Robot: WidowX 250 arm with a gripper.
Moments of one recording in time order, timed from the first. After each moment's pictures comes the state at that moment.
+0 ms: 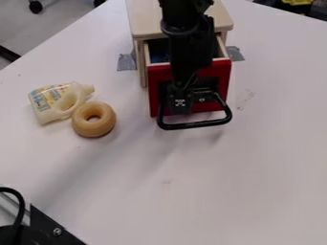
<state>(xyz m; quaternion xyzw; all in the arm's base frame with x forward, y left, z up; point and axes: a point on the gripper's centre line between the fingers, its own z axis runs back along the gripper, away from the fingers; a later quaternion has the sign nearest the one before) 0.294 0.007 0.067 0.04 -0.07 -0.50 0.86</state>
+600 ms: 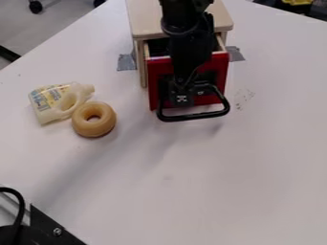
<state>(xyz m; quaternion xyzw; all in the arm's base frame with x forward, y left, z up) 0.308 0.012 0.066 0.08 -0.10 -0.49 0.86</state>
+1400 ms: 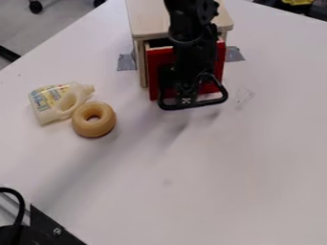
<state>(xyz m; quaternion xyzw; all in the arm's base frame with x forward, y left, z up) 0.330 0.018 0.044 0.10 -0.10 -0.48 0.87</state>
